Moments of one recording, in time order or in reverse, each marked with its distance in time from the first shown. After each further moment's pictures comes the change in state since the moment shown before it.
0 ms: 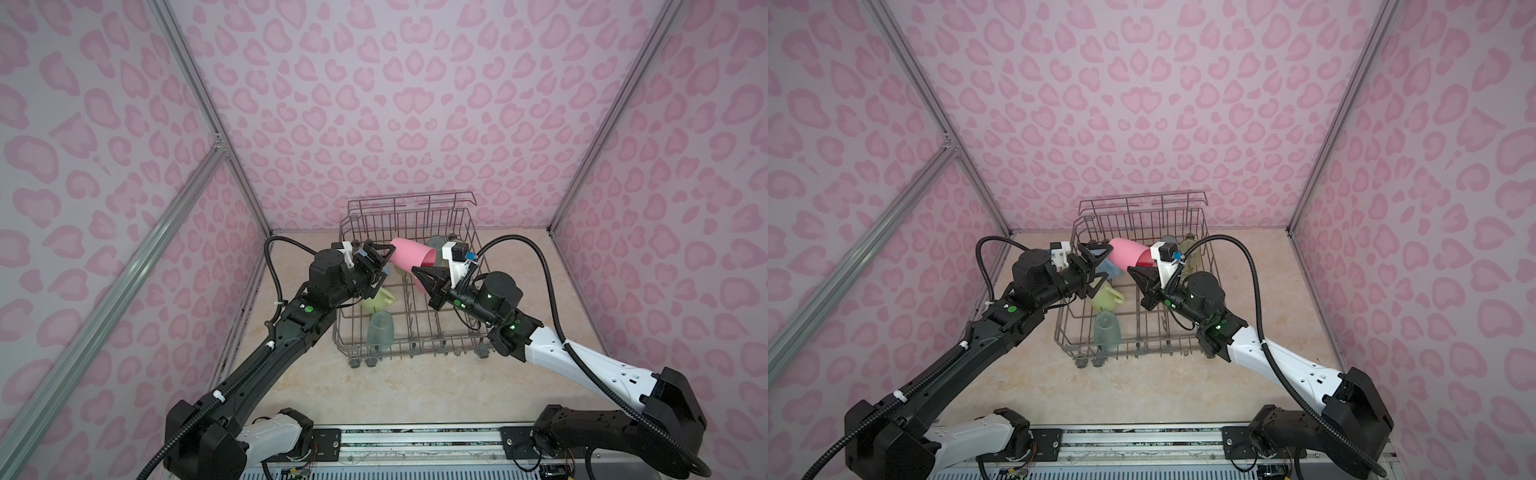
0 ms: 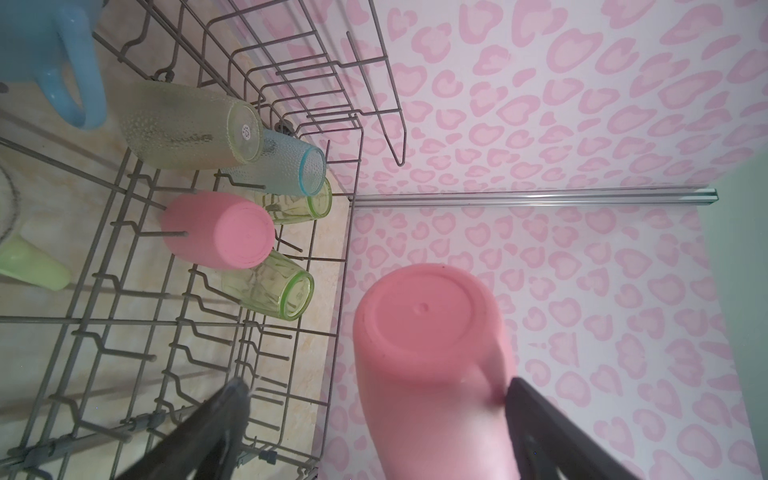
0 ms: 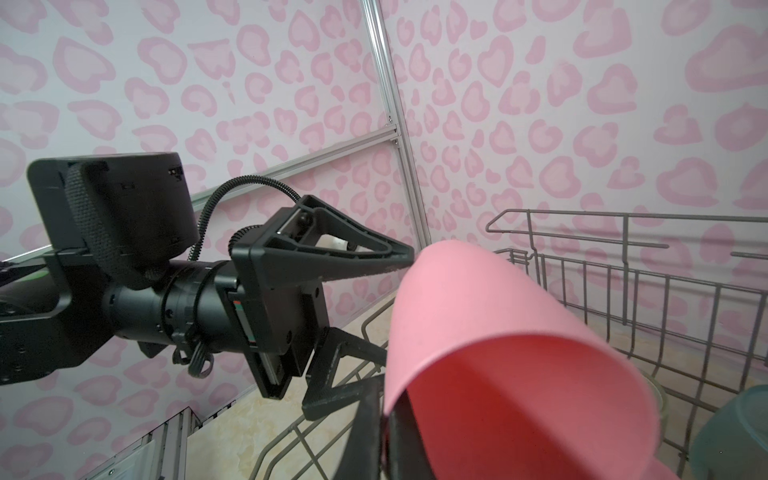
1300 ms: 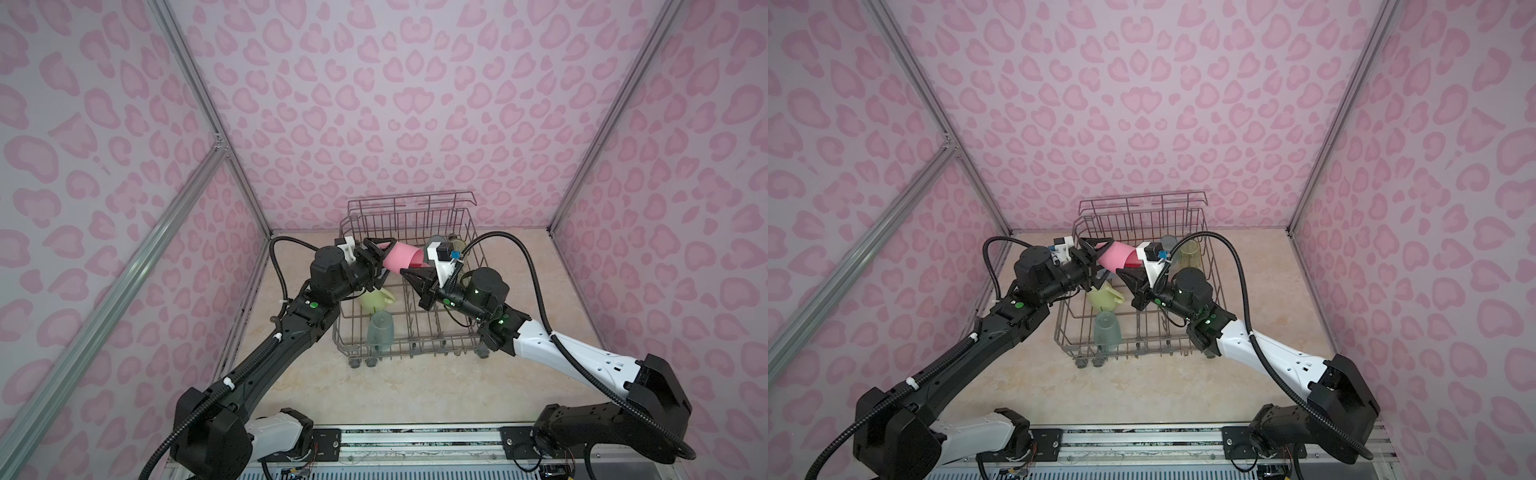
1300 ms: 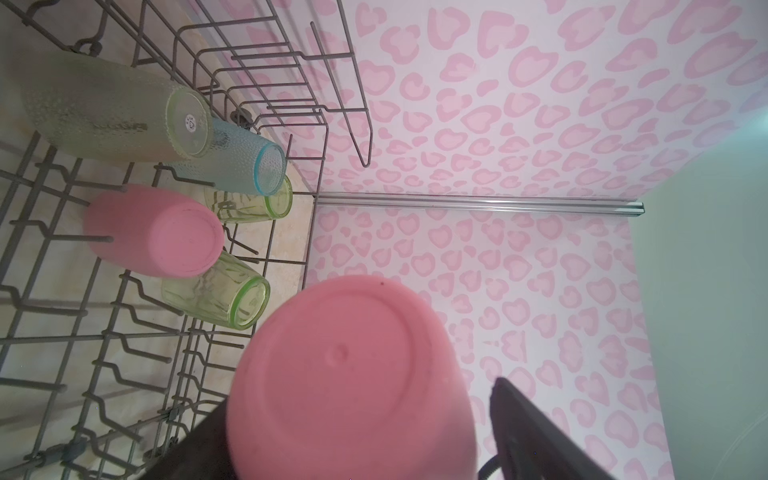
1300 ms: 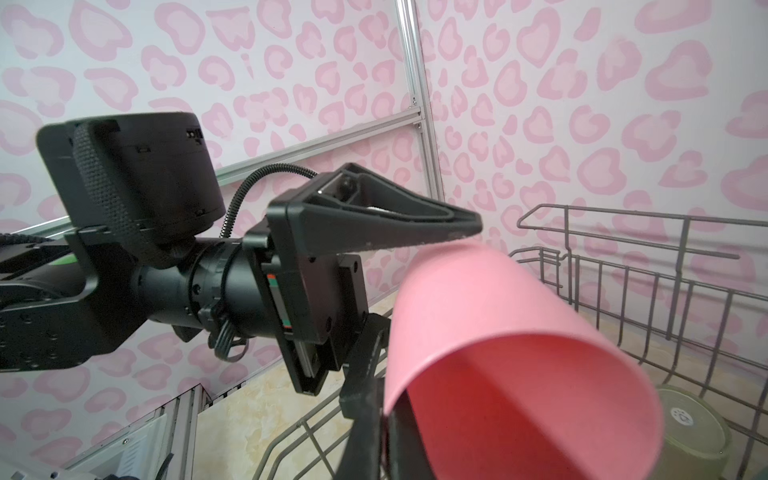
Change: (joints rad) left arm 0.007 0.056 -0.002 0.150 0.049 -0.114; right arm 0.023 0.085 0.059 0.000 -0.050 -0.032
